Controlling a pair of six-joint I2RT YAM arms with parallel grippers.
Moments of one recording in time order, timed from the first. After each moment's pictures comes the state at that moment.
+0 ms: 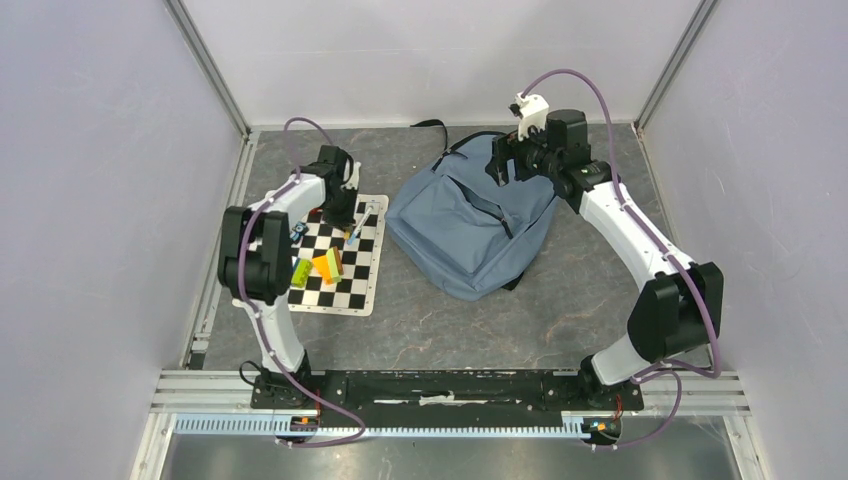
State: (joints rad) left arm -0.16 1.96 1.39 -0.67 0.03 0.01; right arm 0.28 1.55 1.34 -0.27 -0.28 -0.06
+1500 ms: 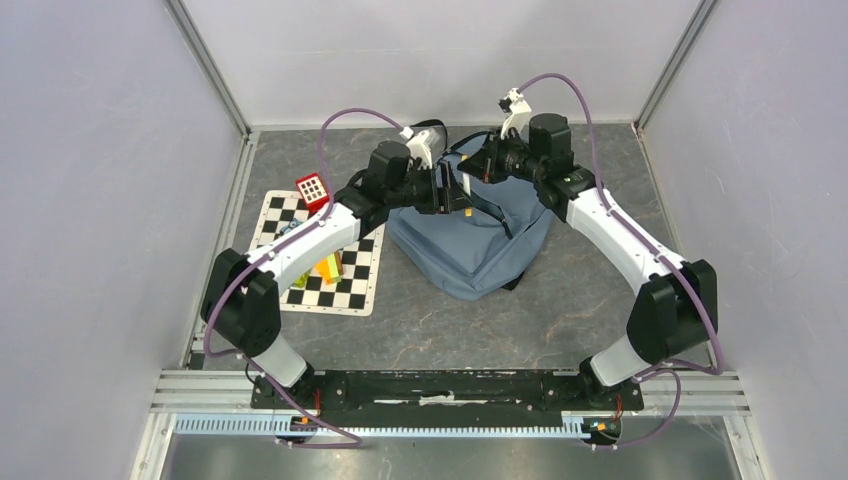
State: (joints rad) left arm -0.61 1.61 1.26 -0.07 0.42 -0.59; right arm 0.38 1.56 1.31 -0.08 -0.48 0.36
